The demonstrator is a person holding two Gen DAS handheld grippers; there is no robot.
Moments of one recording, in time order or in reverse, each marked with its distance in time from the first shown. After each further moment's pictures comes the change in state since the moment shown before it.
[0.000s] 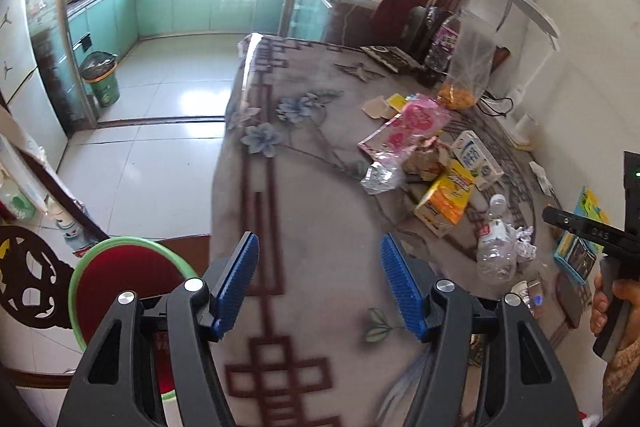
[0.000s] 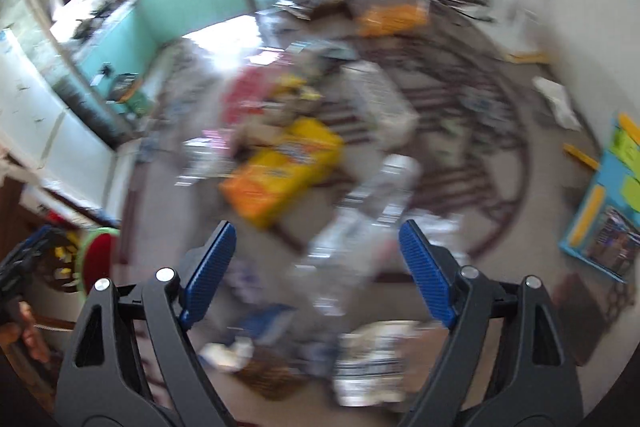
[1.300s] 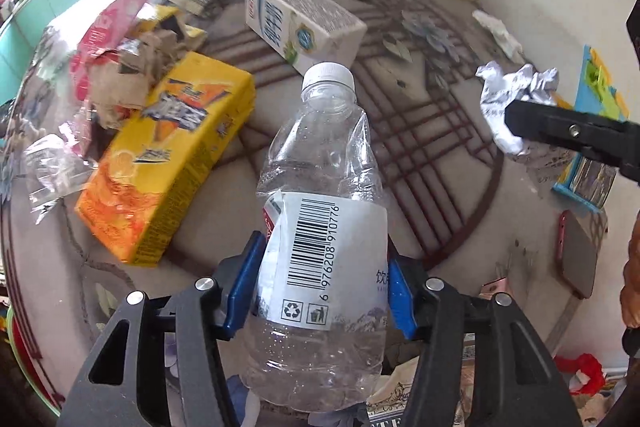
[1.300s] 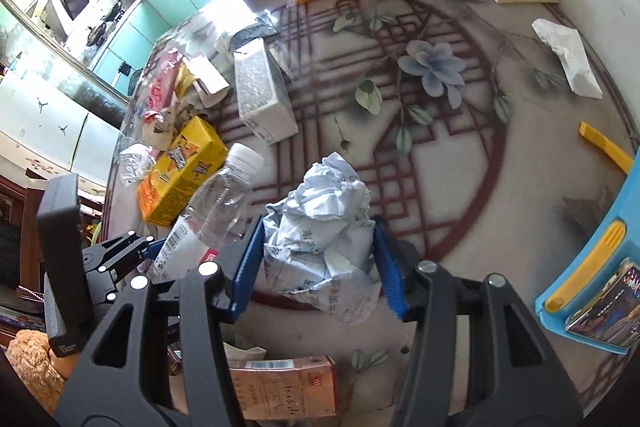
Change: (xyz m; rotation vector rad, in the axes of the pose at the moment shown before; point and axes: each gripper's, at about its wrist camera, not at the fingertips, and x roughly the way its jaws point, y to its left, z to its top) left arm 0.193 -0.270 -0.015 0.292 0.341 -0.076; right arm 0.057 -0.162 0.031 0.041 0.119 0.242
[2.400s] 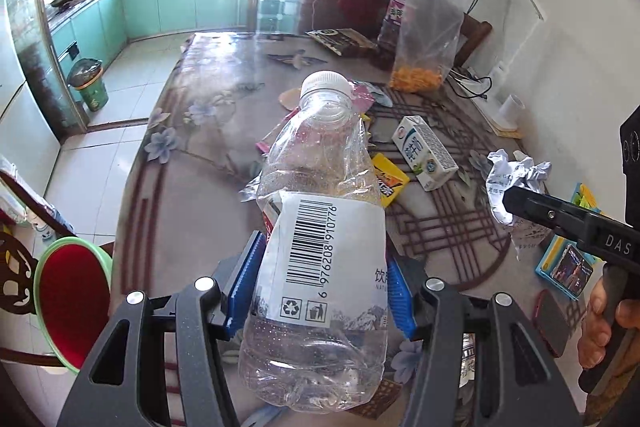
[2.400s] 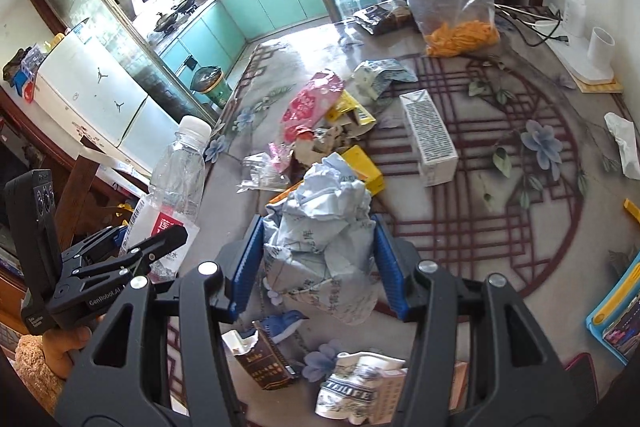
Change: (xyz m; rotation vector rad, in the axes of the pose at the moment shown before) left arm -0.155 0.112 -0.061 -0.291 -0.302 0.114; right arm -0.035 0.140 -0.005 -0.189 -0.099 0.139
